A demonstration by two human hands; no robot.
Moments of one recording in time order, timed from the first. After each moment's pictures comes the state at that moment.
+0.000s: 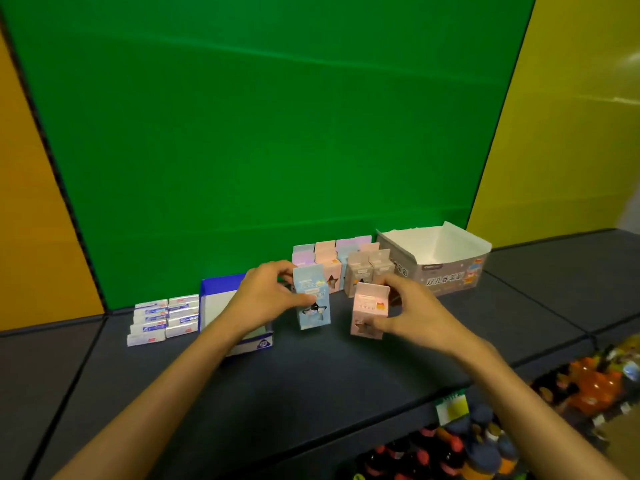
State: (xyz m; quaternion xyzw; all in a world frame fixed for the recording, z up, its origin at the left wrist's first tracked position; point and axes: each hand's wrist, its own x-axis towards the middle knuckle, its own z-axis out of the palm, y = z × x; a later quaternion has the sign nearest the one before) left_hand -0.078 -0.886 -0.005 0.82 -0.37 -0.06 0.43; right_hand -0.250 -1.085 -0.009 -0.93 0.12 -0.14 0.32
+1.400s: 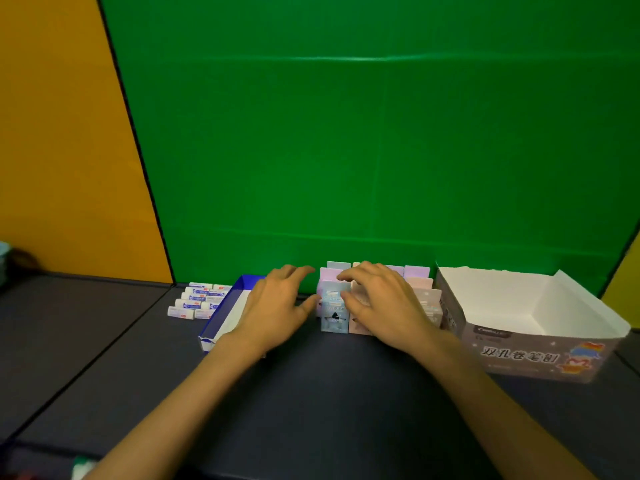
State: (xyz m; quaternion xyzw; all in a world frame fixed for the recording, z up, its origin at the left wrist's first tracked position) left_hand -0.078 -0.947 -0.024 0.94 -0.23 0.18 0.17; right_hand -0.123 -1.152 -0.008 -0.95 -0.15 -0.24 0.16
